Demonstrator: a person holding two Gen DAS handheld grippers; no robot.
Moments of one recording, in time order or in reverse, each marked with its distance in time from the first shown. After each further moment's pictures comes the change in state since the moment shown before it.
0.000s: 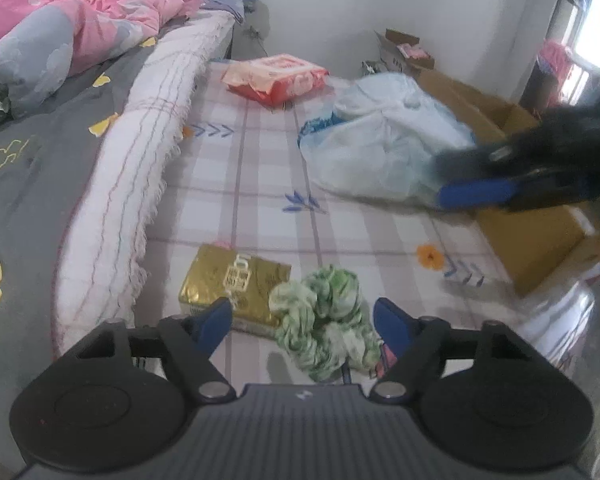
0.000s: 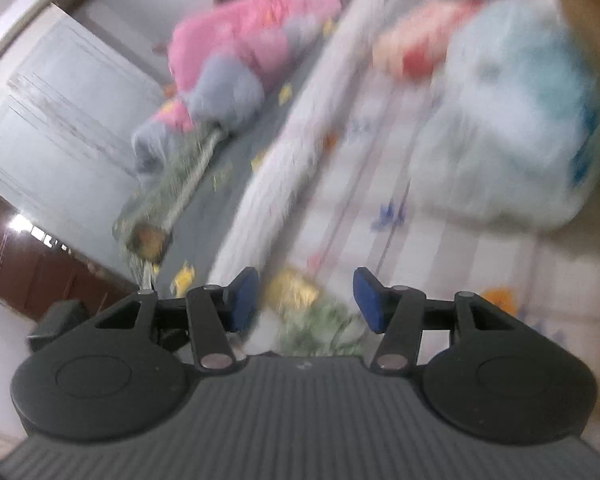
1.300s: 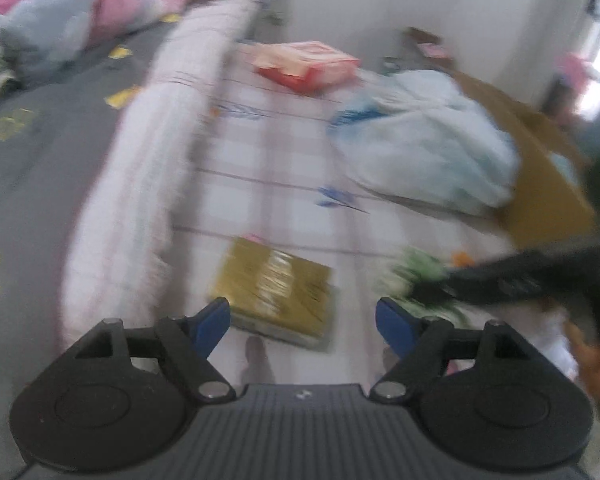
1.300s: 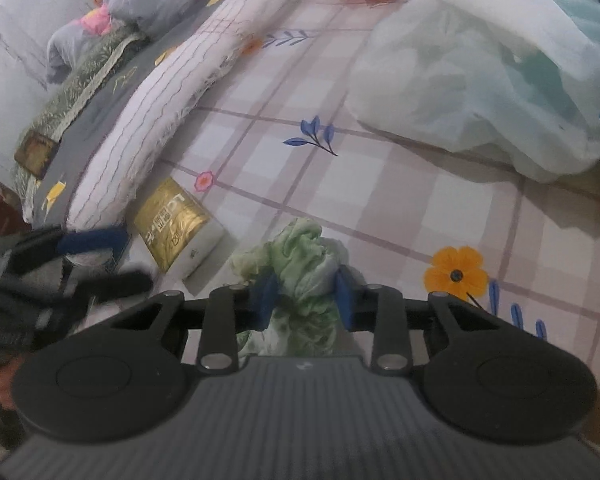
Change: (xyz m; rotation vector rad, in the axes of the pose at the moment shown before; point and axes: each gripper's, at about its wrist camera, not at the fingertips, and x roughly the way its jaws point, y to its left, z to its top) left arm 0.023 0.029 0.009 -0.093 0.038 0.044; right arm 0.063 -0.017 -0.027 -0.147 0.141 -0.313
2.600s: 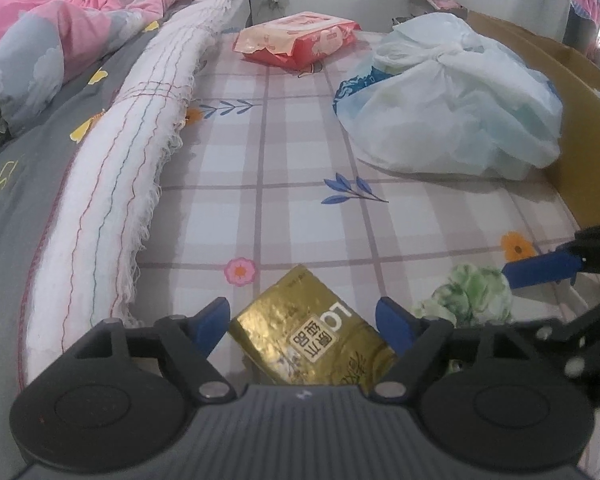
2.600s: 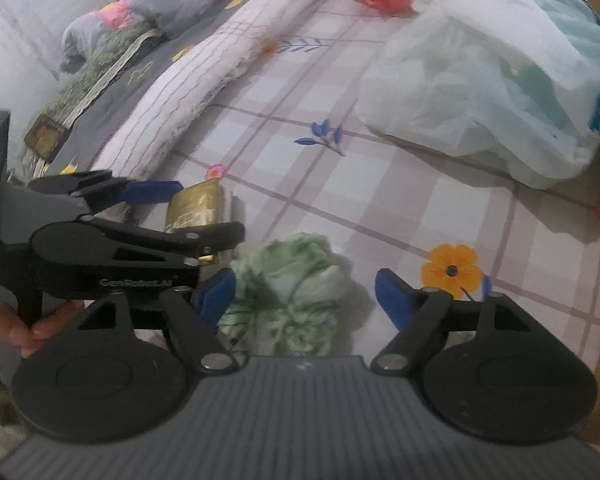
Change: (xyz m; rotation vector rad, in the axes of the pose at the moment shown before) left arm 0.052 -0.036 0.015 0.170 0.058 0.138; right arm -0.007 0.014 -0.013 -0.089 -0.029 -0.006
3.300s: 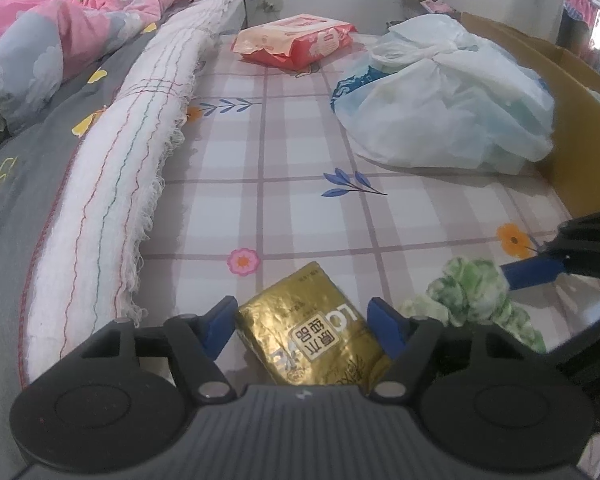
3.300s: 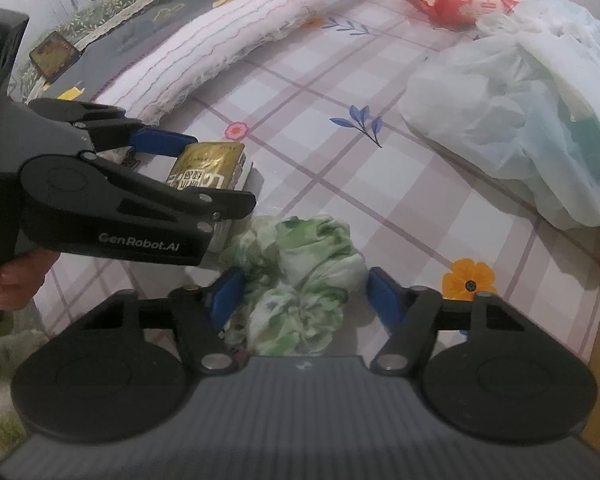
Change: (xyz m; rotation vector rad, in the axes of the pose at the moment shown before) left arm -0.005 0.007 -0.010 0.007 -0.019 -0.034; right arm 0.009 0.031 -0.005 -0.212 0.055 -0.083
